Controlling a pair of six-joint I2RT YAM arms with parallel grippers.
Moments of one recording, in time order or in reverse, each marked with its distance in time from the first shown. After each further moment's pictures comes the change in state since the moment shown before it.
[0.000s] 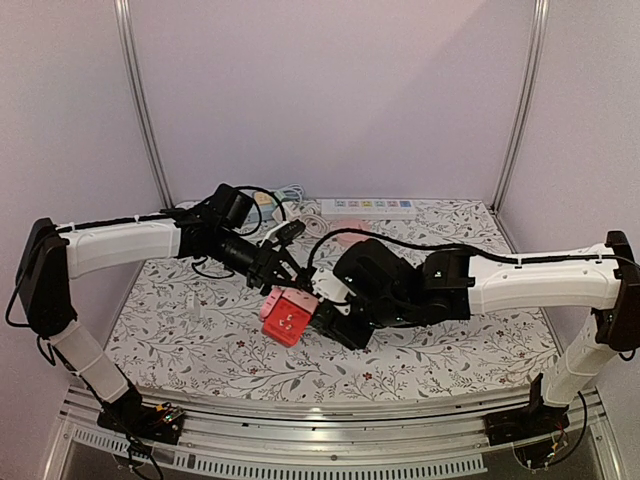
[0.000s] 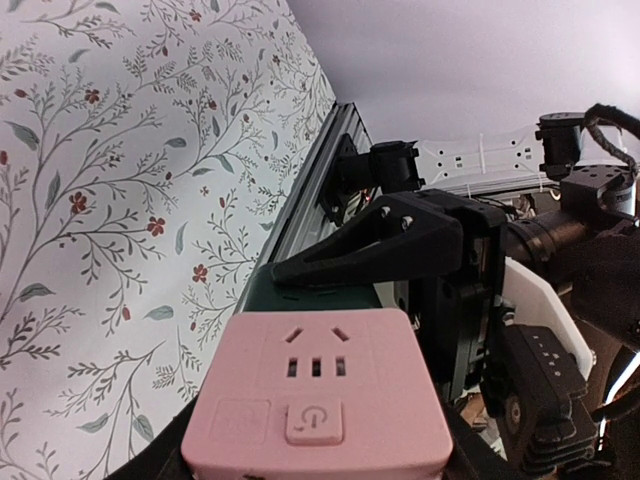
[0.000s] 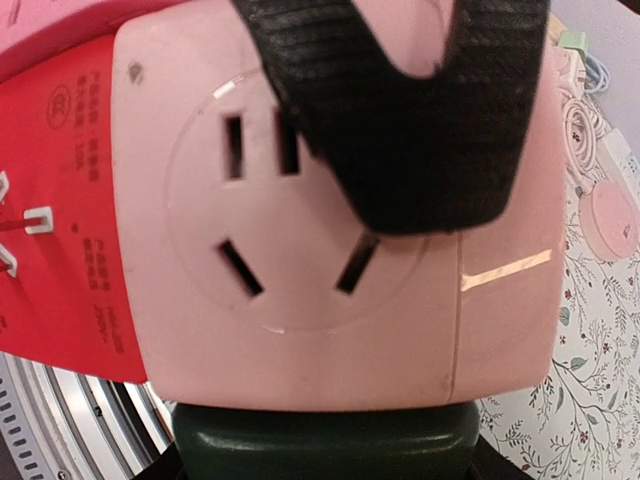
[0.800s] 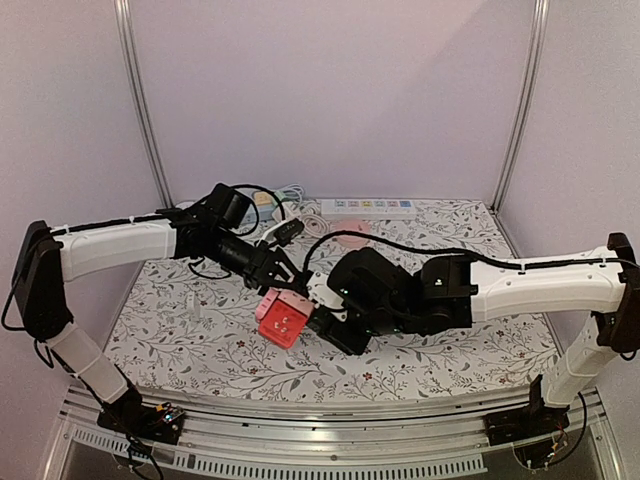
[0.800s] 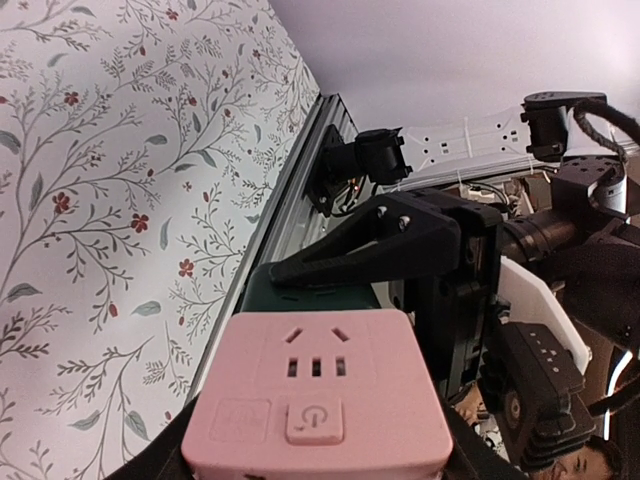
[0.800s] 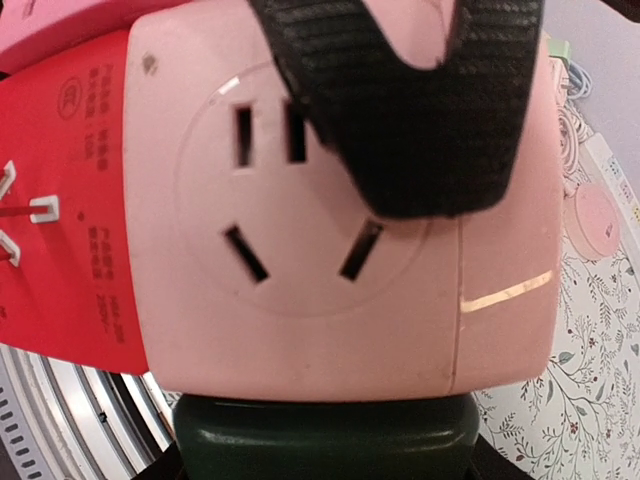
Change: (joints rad) left arm 0.000 -0.026 -0.010 -0.015 0.026 0.043; right arm 0.074 -0.002 0.023 -0.032 0.097 0.029
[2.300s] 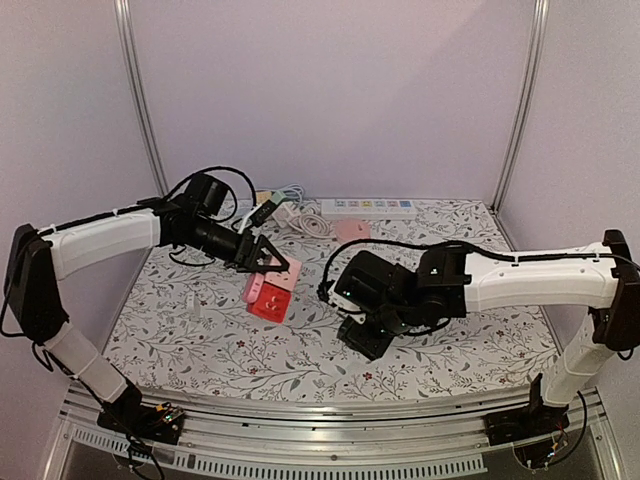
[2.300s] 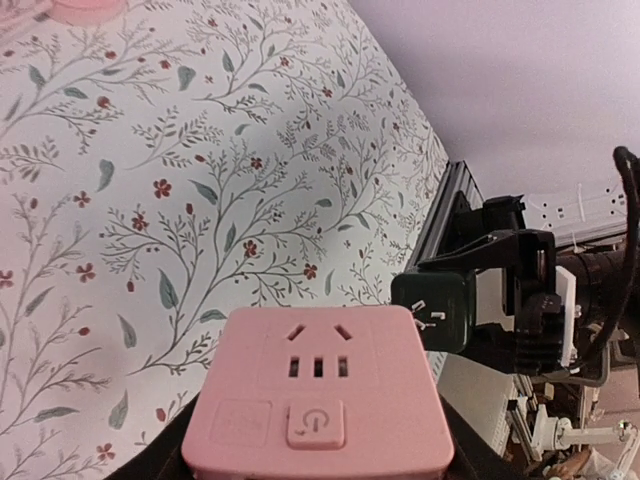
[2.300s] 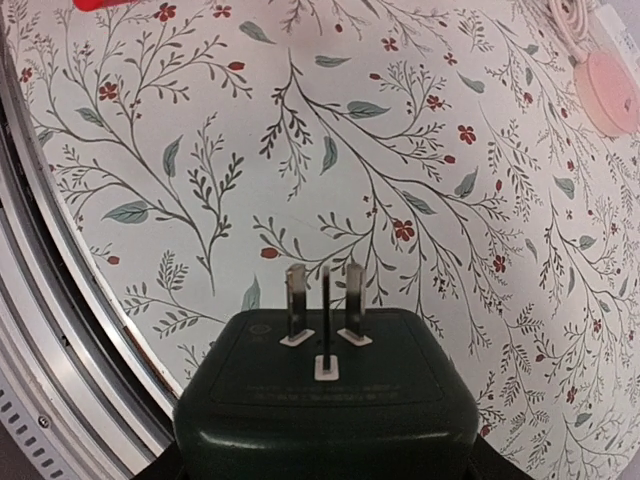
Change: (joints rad) left arm 0.085 -0.021 0.024 -0.080 -0.259 0.151; right arm -0.050 0.026 0.021 -0.253 -0.023 0.105
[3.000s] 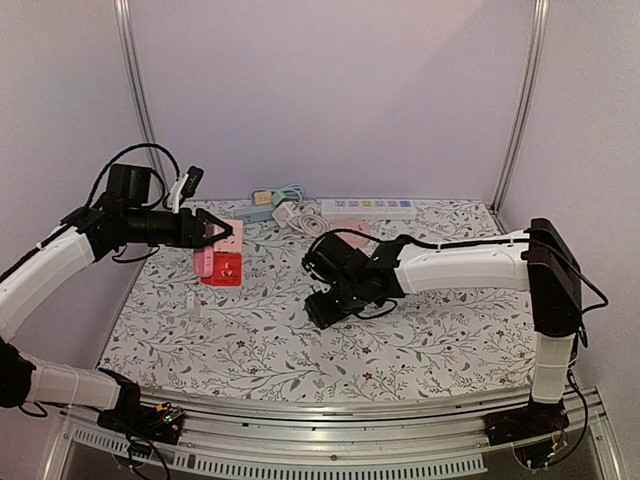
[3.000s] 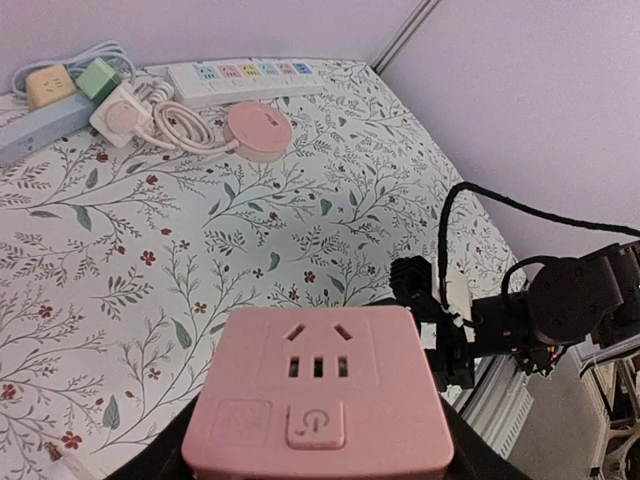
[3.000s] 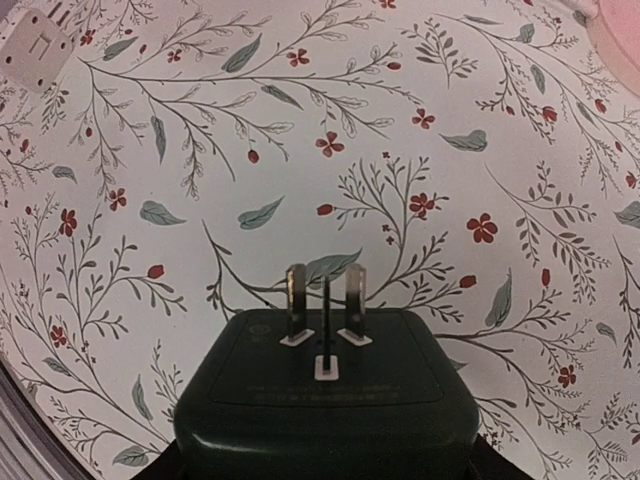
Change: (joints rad) left arm 0.243 -0.406 -0.132 0.023 -0.226 -0.001; right arm -0.176 0.313 0.170 0.237 -0.098 0.256
